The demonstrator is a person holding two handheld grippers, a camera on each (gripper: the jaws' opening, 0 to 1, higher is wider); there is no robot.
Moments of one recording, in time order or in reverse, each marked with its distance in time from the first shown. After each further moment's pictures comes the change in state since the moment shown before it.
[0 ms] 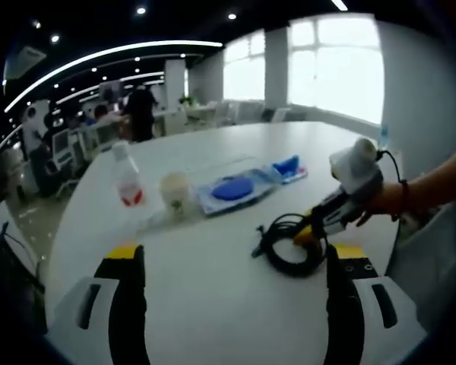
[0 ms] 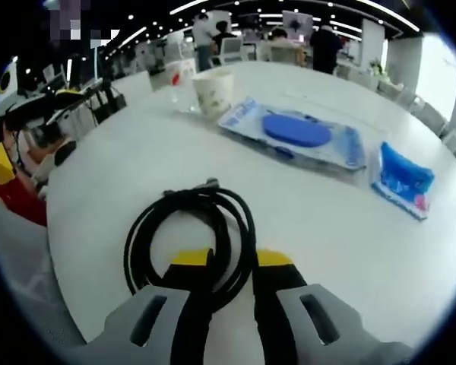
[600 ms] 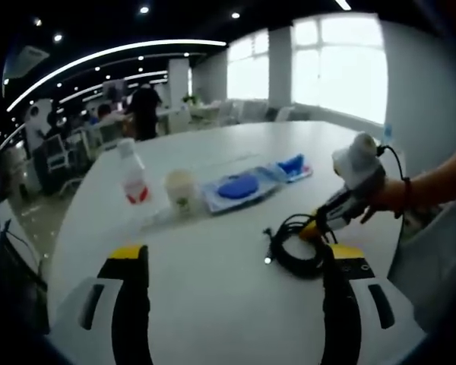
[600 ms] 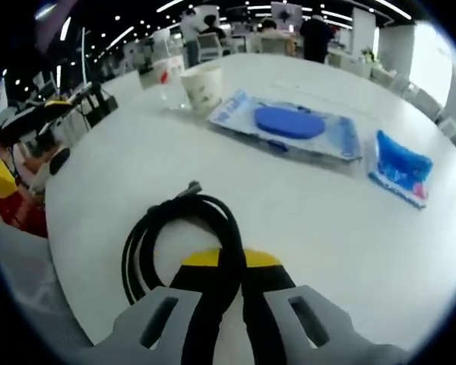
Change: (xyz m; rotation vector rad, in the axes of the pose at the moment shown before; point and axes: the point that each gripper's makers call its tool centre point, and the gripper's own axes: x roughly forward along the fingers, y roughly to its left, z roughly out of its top) left arm -0.002 0.007 -0.002 -0.001 0.000 0.022; right arm 0.000 -0.002 -0.001 0.050 0.041 -0.015
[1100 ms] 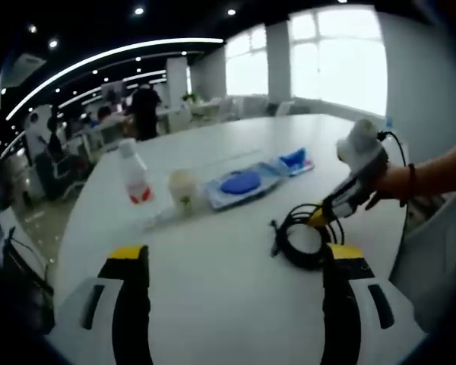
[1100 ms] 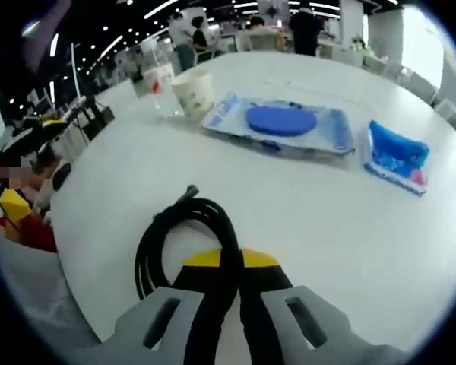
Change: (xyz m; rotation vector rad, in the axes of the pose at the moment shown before) left arm 0.001 0.000 -0.004 0.039 0.030 0.012; right arm -0.013 -0.003 0.003 0.089 -0.003 0.019
